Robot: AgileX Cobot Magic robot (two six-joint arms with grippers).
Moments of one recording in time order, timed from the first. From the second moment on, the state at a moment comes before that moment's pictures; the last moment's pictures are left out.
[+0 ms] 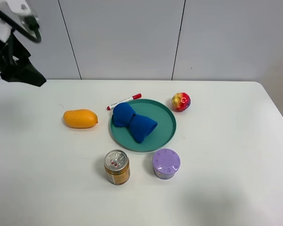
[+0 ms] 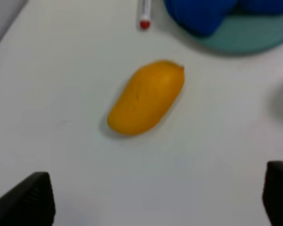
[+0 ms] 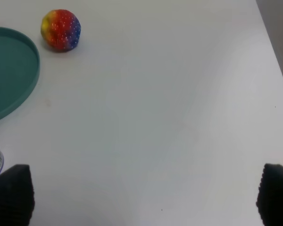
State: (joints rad) left arm -0.13 1.47 -1.38 -0.17 1.10 0.94; right arm 0.06 0.00 -0.50 -0.04 1.06 0.08
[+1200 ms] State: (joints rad) left arm -0.23 2.01 -1.38 -0.04 0.81 1.09; right arm 0.06 0.00 -0.50 -0.04 1.06 0.08
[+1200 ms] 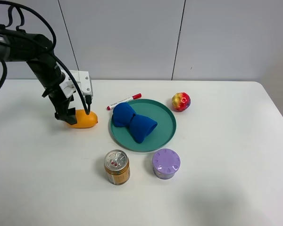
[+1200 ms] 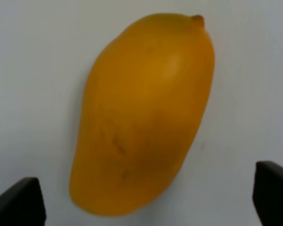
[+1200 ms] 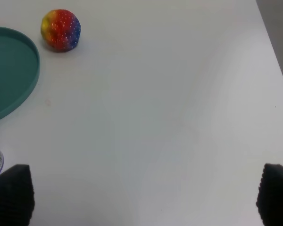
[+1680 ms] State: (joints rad) left arm -0.23 2.11 -1.38 -0.13 0.74 1.15; right arm 0.06 0.00 -0.50 -0.04 1.06 0.08
